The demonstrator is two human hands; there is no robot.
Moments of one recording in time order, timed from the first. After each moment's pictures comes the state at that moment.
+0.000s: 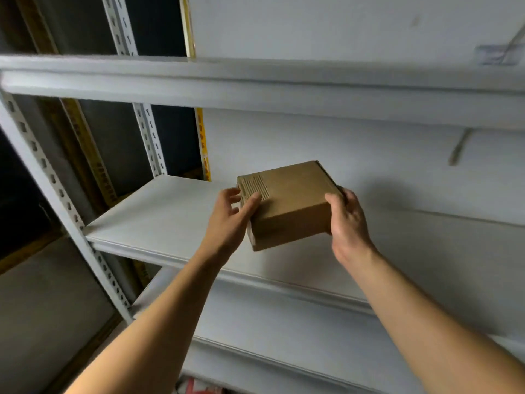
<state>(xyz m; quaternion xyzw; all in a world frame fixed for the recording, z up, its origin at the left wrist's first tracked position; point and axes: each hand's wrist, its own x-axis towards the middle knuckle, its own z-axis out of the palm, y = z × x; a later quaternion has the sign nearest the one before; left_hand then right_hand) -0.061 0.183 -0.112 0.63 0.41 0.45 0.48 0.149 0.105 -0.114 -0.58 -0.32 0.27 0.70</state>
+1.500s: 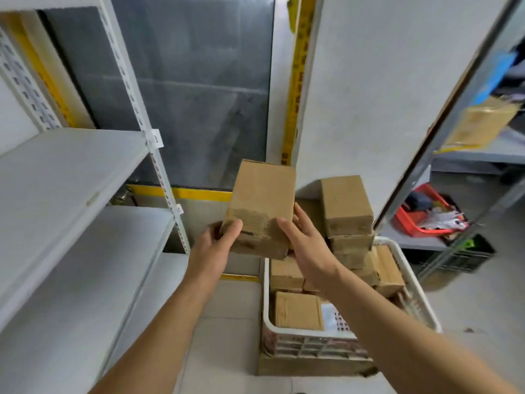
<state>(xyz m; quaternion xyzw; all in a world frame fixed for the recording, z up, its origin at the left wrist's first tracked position) 0.232 -0.342 -0.222 0.77 -0.09 -0.15 0.62 0.128 -0.518 -0.206 -0.63 0.17 -0.12 0.75</state>
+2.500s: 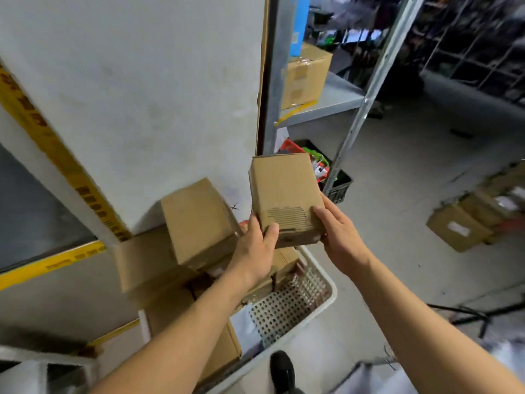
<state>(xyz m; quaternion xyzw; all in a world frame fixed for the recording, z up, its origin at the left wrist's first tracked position) 0.144 -0.750 -0.265 0.71 -0.41 -0.38 0.41 -0.027 -0.853 -0.259 -0.55 0.42 -0.35 0.63</state>
